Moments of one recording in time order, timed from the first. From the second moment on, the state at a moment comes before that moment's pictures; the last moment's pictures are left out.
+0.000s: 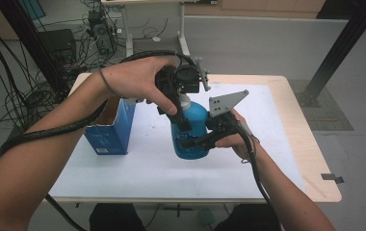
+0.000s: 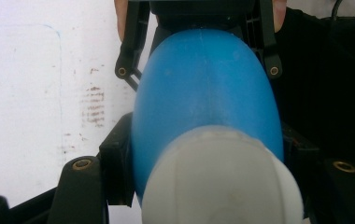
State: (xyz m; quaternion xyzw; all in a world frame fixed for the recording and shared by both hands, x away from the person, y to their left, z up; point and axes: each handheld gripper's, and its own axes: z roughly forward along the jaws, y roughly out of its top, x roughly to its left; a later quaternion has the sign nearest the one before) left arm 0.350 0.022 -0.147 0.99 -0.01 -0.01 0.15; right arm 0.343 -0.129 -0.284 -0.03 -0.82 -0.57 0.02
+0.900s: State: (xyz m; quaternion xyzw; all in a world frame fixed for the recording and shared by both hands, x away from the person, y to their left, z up) left arm 0.349 0.021 -0.147 0.99 -0.01 -0.01 0.13; right arm 0.342 -0.127 -0.285 -0.03 -0.82 -0.56 0.02
